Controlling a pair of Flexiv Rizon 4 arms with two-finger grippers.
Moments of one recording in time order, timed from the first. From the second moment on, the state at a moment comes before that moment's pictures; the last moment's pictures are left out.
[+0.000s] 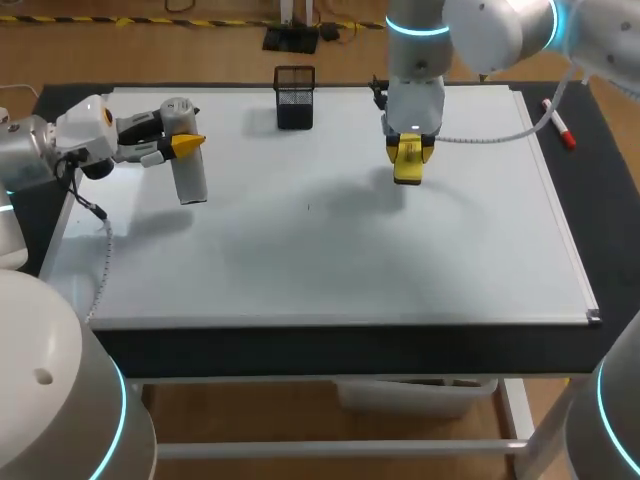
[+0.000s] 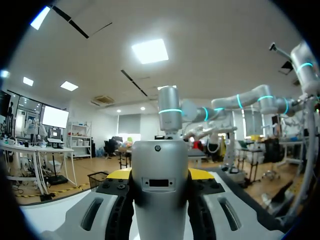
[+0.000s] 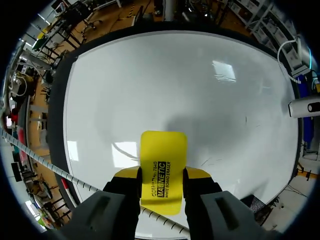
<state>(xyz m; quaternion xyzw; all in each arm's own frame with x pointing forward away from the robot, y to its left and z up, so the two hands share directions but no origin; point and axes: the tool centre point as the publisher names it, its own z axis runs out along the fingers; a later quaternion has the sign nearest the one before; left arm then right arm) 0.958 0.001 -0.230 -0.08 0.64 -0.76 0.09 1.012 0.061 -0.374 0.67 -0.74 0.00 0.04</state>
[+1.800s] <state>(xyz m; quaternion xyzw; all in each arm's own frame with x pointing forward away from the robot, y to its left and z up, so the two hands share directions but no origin) 0.958 0.001 -0.230 -0.08 0.64 -0.76 0.09 1.094 0.059 -0.418 0.70 -0.71 -0.04 0.07</state>
